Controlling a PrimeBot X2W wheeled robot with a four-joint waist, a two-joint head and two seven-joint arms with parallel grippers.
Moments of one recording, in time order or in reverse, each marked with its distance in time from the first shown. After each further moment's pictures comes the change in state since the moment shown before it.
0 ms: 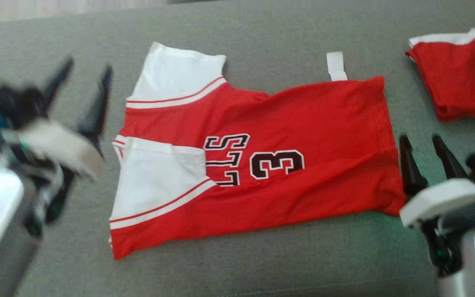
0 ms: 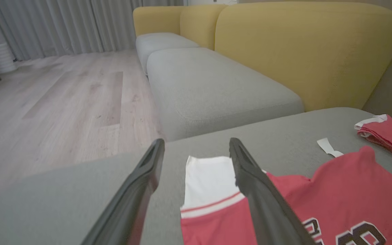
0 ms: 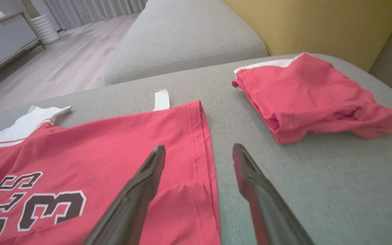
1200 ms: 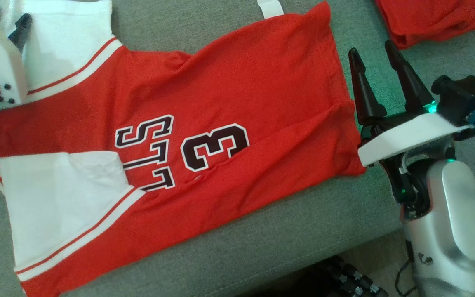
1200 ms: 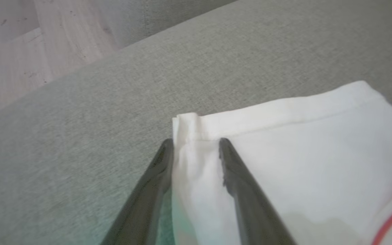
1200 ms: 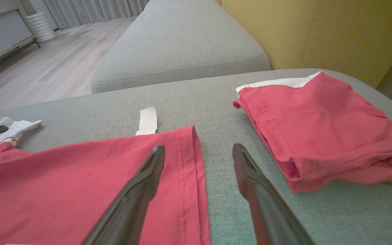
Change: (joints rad) left arm -0.460 0.078 -0.072 0.496 -0.008 -0.212 0.351; right arm -0.298 -0.003 0.233 0.001 0.053 0.000 -0.080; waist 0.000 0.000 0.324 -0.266
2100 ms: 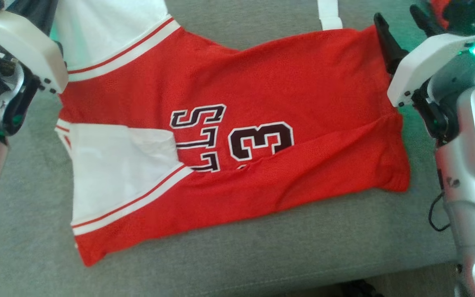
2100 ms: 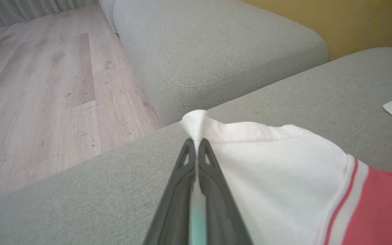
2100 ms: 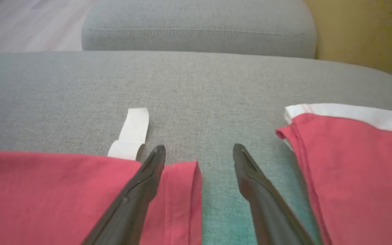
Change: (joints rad) left arm -0.004 -0.084 -0.020 -0.080 0.029 0.012 -0.273; right arm -0.323 -0.125 -0.012 0.349 -0.047 0.000 0.230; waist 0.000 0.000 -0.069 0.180
